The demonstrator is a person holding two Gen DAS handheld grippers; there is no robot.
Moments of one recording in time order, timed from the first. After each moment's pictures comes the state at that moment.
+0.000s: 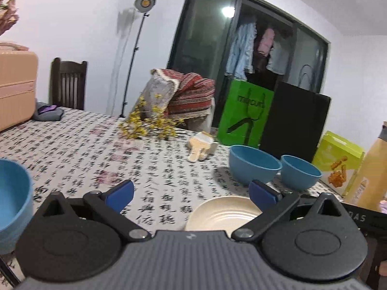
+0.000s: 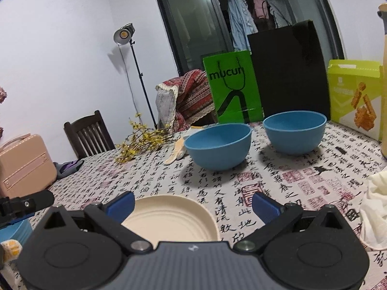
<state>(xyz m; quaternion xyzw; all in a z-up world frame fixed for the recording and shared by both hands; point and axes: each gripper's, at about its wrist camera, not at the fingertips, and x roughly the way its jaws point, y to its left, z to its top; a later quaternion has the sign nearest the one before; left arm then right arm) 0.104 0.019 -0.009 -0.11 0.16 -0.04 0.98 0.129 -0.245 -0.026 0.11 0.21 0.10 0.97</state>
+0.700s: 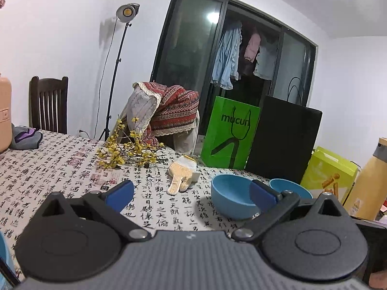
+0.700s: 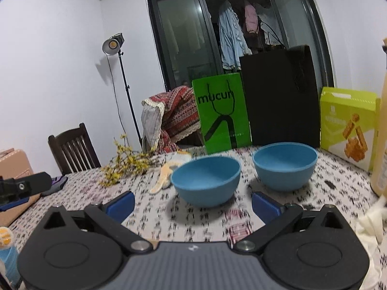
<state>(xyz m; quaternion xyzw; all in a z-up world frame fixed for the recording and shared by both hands) 0.166 0.002 0.050 -0.10 0.15 -0.07 0.98 0.166 -0.244 0.018 0.09 0.19 0.06 0.98</state>
